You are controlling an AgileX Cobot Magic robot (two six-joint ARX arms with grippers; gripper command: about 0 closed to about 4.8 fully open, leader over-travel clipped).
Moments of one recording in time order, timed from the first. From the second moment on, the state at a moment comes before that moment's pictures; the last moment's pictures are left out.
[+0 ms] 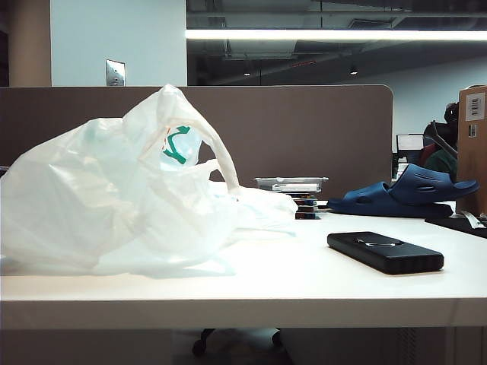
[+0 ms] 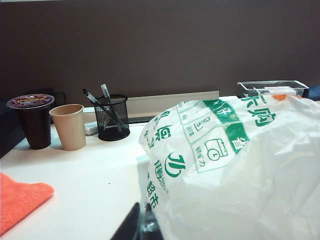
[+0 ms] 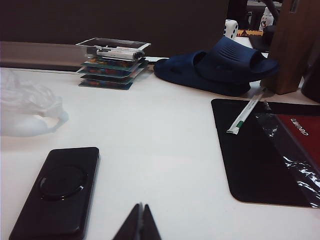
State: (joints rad) left arm -0.03 0.00 0.01 0.12 0.09 0.07; right arm -0.07 0.17 0.01 0.12 -0.18 -0.03
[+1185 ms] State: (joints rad) left arm -0.03 0.00 0.01 0.12 0.34 0.07; right arm -0.07 0.17 0.04 0.18 -0.20 0.10
